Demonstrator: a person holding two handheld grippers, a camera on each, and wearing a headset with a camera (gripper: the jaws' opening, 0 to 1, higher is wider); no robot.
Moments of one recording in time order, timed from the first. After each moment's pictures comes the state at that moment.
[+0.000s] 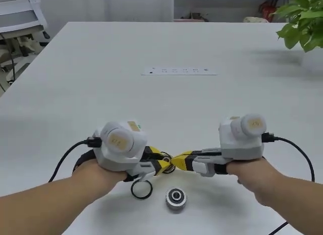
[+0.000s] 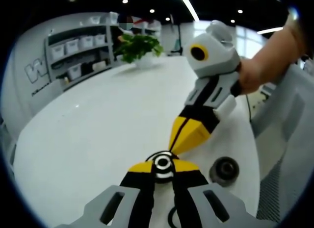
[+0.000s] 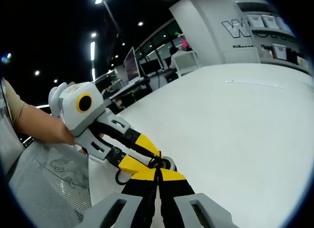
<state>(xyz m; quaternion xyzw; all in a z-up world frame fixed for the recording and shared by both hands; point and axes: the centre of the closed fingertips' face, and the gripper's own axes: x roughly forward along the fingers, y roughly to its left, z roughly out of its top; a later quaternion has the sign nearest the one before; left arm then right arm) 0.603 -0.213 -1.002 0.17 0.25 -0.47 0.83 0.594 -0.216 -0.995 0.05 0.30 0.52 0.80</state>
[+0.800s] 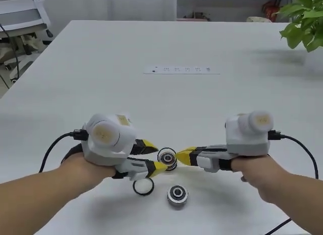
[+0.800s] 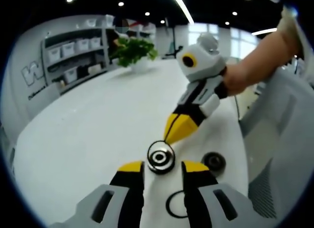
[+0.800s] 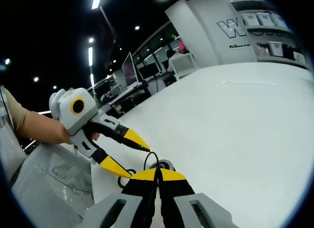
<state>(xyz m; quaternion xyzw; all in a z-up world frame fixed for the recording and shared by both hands) 0.587 -0.195 -0.981 0.17 0.24 -0.50 0.82 0.596 -0.221 -0.984 0.08 0.30 0.51 0.80</state>
